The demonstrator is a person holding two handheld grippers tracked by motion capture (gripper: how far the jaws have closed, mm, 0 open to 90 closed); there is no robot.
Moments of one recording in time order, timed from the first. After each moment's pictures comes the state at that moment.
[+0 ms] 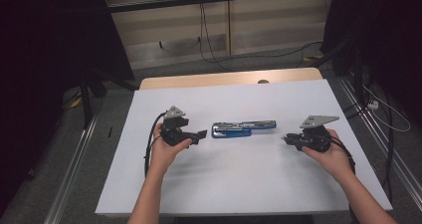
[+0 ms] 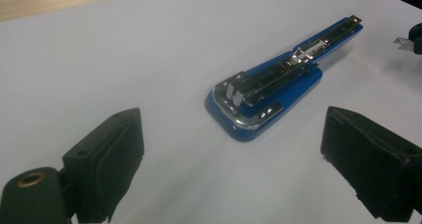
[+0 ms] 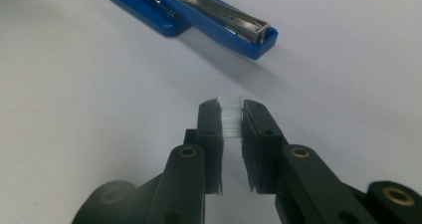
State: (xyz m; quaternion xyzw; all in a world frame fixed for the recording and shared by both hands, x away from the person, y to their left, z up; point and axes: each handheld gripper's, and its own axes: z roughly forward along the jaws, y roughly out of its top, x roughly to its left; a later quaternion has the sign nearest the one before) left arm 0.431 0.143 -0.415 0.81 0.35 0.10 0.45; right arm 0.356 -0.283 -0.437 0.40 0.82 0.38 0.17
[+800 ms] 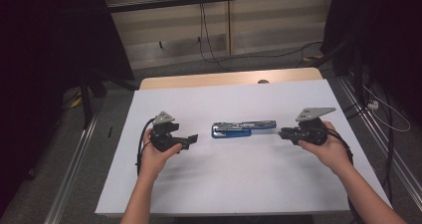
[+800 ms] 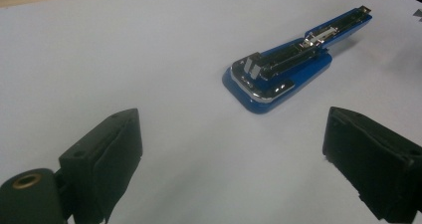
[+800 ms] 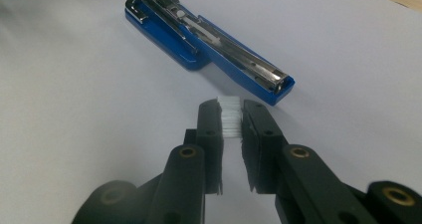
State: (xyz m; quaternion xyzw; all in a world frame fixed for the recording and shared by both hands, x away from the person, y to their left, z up) left arm 0.417 0.172 -0.418 0.81 0.37 0.11 0.45; right arm 0.365 -0.270 -0.412 0.37 0.82 0.39 0.16
